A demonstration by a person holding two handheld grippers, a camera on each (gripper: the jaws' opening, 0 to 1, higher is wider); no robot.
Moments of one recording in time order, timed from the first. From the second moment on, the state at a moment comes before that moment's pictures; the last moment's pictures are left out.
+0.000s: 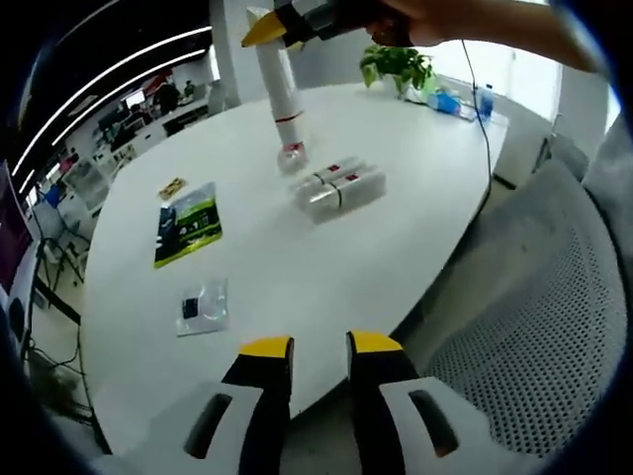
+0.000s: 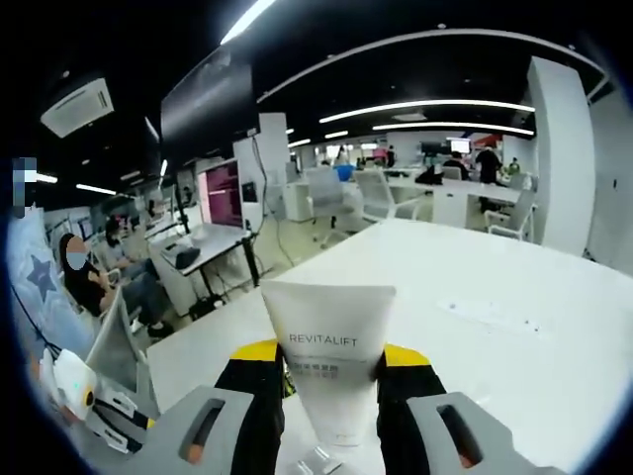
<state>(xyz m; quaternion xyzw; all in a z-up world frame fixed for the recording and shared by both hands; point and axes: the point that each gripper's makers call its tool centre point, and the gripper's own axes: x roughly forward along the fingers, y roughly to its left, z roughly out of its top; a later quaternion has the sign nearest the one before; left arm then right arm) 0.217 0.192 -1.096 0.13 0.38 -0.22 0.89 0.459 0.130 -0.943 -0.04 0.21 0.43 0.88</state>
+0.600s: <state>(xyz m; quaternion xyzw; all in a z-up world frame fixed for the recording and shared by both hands) 0.215 0.193 -1.100 0.13 0.38 -0.23 0.89 0.508 0.143 -0.975 -0.04 0.23 0.41 0.88</state>
